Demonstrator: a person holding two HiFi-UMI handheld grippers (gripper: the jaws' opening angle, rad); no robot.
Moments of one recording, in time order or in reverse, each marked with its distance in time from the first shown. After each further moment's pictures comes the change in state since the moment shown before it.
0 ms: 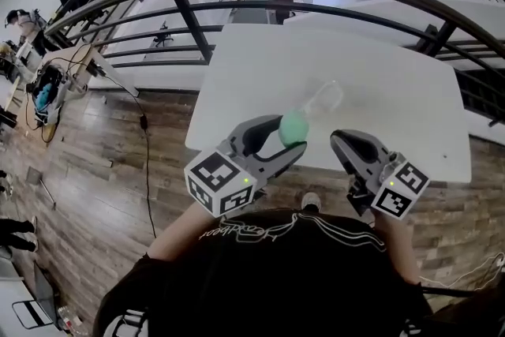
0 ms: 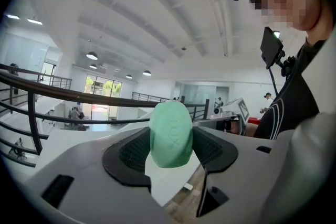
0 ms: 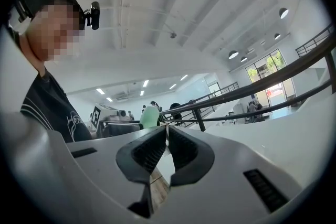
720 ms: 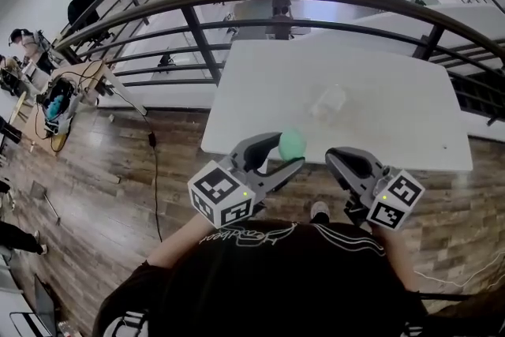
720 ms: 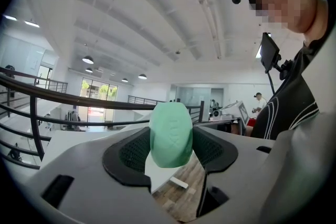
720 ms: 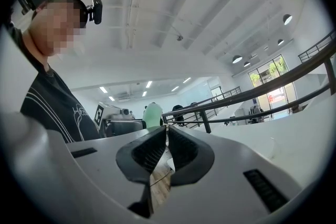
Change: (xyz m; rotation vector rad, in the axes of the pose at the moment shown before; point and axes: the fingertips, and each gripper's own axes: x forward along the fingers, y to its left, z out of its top) left arm -0.090 -0.054 -0.004 0.028 -0.038 -0.042; right arm -0.009 0.110 -0.020 -0.047 -0.028 0.001
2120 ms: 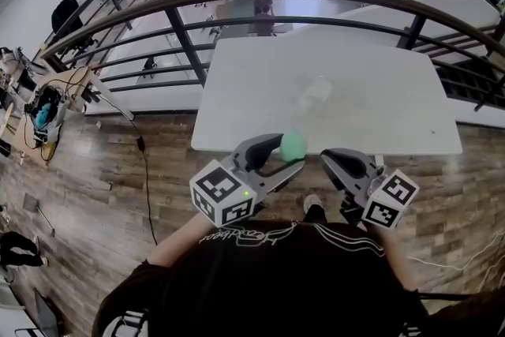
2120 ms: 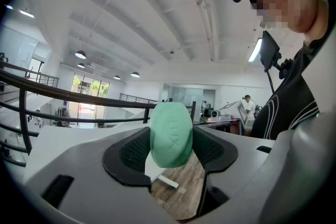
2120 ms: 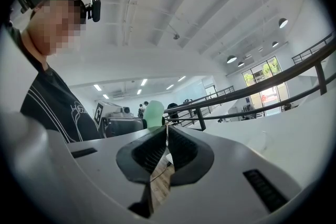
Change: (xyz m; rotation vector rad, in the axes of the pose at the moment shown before) left arm 0.011 -0.031 -0.008 -0.018 0.005 -0.096; right arm -0.023 0.013 -0.010 0.011 0.025 -0.068
